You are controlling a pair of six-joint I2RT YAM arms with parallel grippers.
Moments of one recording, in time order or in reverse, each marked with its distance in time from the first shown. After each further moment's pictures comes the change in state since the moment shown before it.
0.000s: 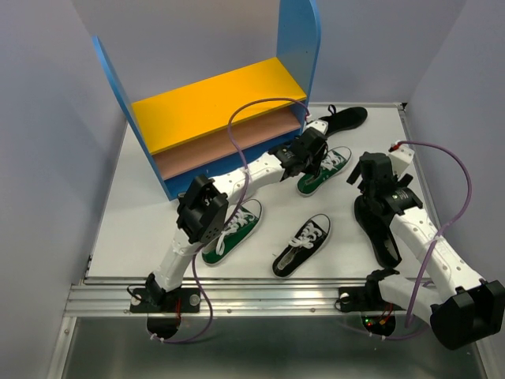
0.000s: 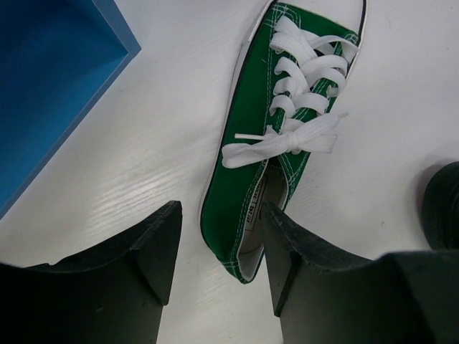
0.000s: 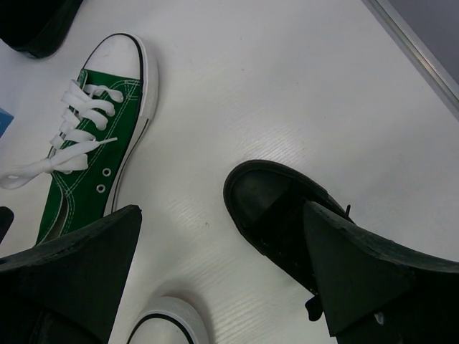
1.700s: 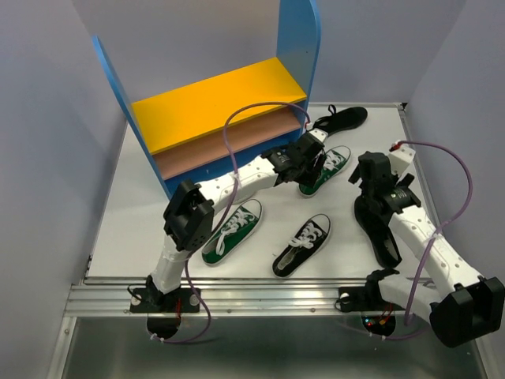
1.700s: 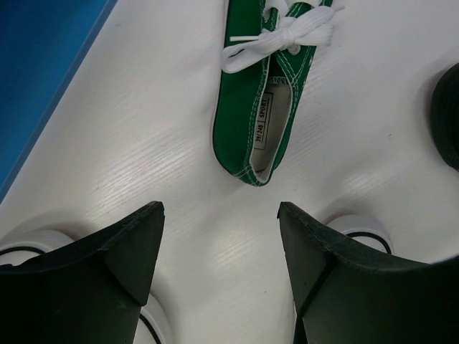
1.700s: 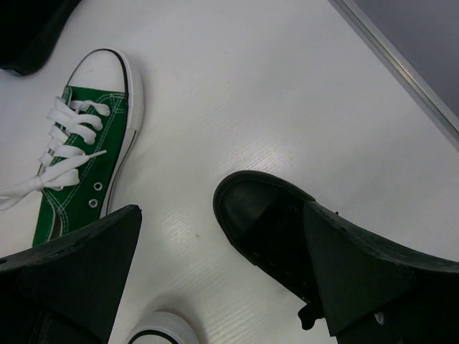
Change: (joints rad) left arm -0.035 -0.156 -0.128 -0.130 0.033 0.060; right arm 0.000 0.024 -0.006 0.013 0.059 -0.005
